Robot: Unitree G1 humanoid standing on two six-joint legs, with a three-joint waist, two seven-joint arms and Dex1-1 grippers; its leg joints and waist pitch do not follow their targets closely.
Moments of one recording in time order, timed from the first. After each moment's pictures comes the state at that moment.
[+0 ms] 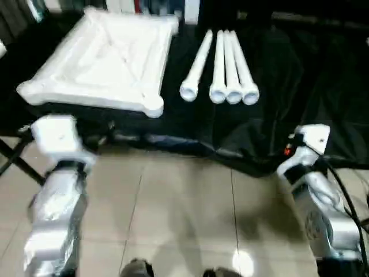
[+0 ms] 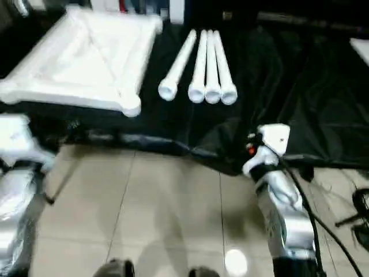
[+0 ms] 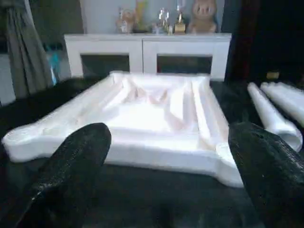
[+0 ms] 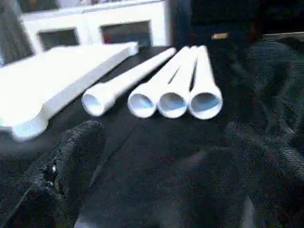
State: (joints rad) left arm -0.20 0.16 0.16 -0.18 -0.11 0.19 -0.03; right arm -0.20 -0.18 -0.15 -0.01 0.36 0.21 0.23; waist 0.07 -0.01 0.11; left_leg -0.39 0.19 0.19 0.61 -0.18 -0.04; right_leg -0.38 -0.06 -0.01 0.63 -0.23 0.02
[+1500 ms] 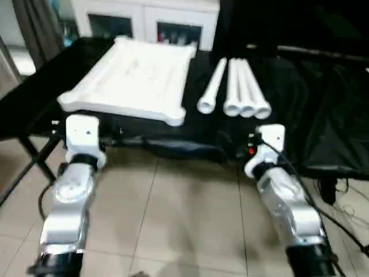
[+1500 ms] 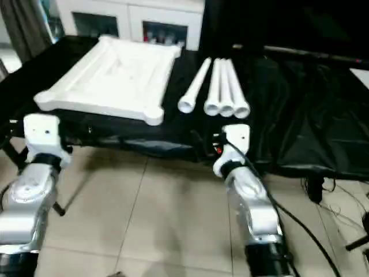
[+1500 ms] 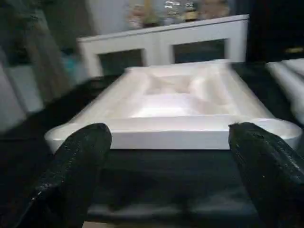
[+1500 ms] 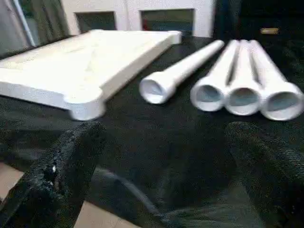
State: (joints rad) left arm -0.19 0.17 0.07 -0.08 0.00 0.22 -0.04; right arm -0.23 -0.12 -0.03 0.13 0.24 0.21 0.23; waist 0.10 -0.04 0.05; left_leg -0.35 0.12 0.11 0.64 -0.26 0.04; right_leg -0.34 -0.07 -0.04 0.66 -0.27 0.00
